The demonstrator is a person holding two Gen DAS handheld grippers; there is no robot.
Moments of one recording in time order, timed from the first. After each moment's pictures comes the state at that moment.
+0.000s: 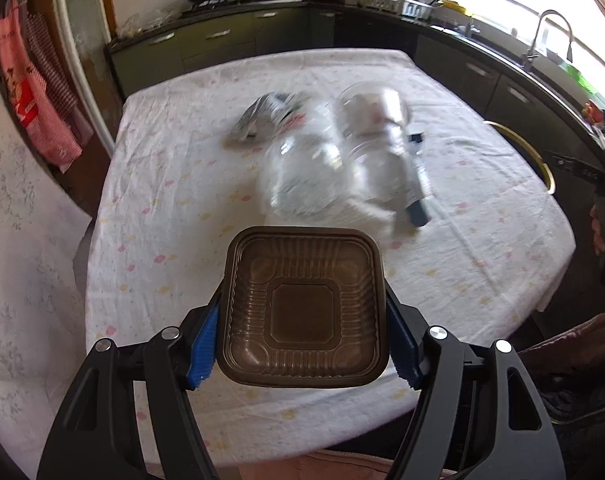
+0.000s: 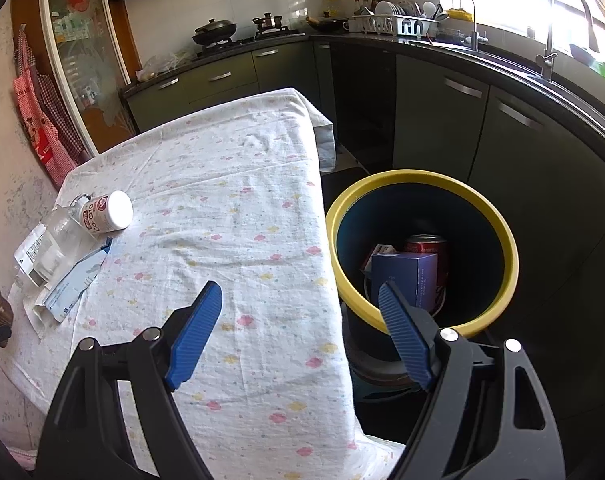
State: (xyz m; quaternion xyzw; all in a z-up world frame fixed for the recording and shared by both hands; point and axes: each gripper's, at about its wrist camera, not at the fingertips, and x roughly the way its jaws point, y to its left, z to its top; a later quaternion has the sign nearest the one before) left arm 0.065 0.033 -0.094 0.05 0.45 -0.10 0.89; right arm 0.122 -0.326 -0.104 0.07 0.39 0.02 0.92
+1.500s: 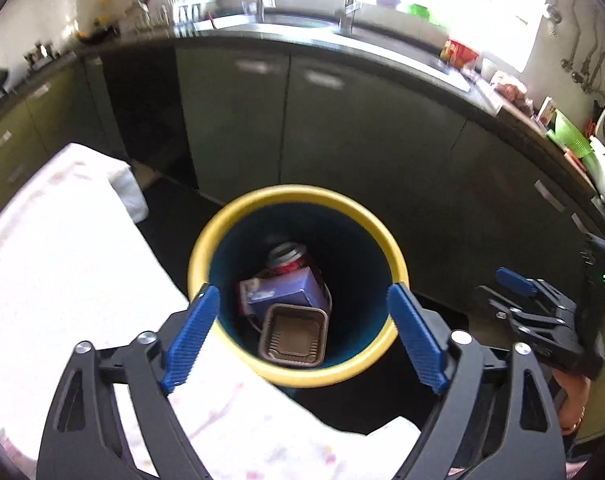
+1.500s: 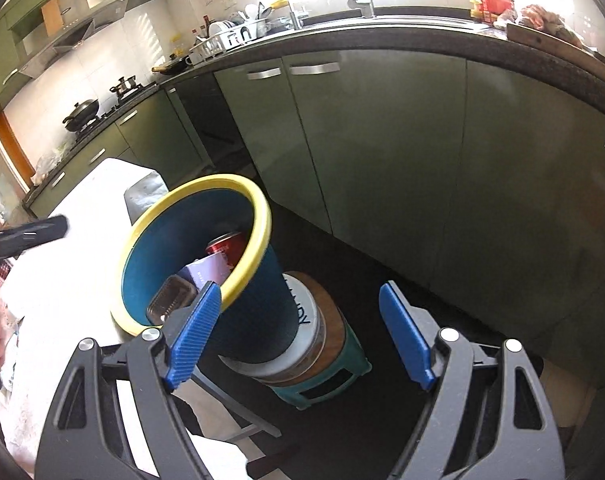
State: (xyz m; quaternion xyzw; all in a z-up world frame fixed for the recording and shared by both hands) left arm 0.222 -0.383 -0.067 0.13 0.41 -0.38 0.82; right arm 0.044 -0.528 -0.145 0.21 0.36 -0.17 0.89
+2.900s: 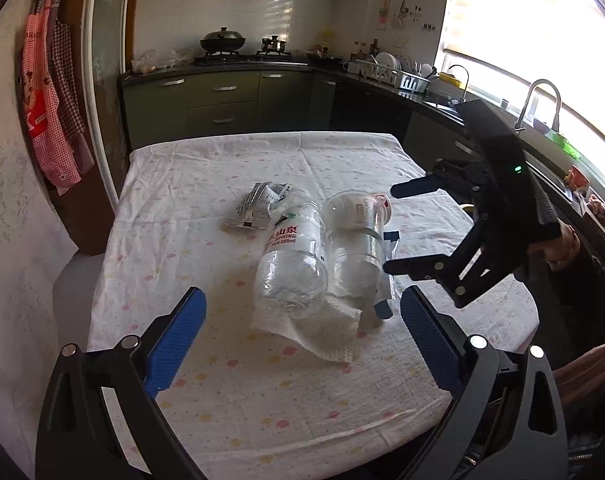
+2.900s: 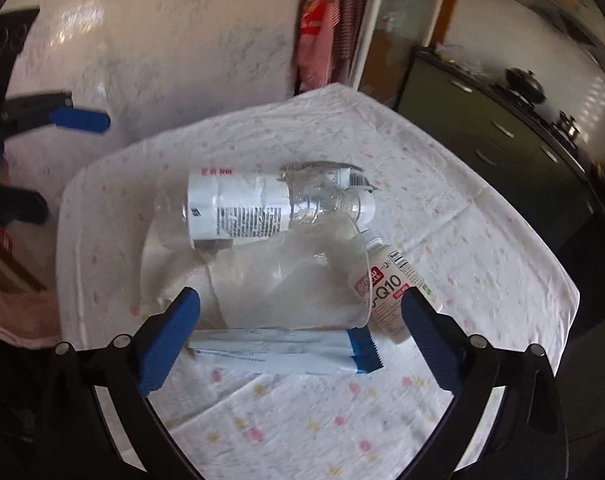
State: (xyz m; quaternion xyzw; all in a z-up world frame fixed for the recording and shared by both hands) left arm 0.060 0.053 -0.041 -0.02 0.35 -0.11 0.93; right arm 0.191 -0.072 -0.082 -0.27 0.36 0.43 0.78
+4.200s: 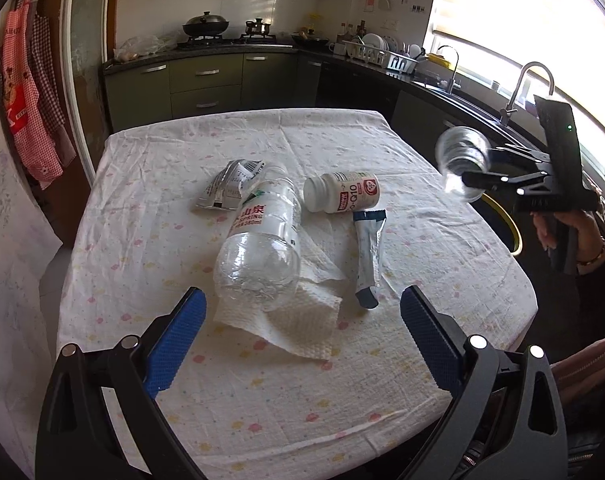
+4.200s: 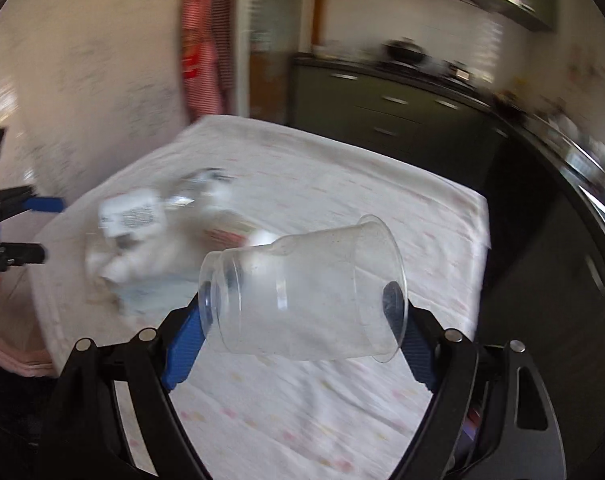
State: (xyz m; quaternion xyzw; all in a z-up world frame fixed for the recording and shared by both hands) left arm 0.076 0.026 -0.066 -0.01 0.38 -0.13 0.91; right arm 0.191 -0.235 -0.053 -0.12 0.35 0.25 0.89
